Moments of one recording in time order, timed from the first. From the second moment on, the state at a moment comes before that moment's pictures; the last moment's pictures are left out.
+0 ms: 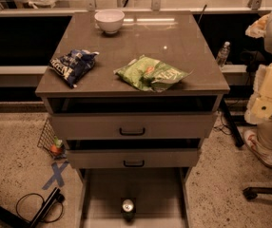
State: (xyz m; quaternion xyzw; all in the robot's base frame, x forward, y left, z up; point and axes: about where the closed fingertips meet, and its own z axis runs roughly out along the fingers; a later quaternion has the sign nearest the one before) arm 0.438 -0.214 0.987 -0.60 0.78 -0.05 0.18
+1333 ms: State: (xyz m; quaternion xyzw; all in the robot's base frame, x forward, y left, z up) arm 0.414 -0.205 0.844 -0.55 0.79 0.11 0.24
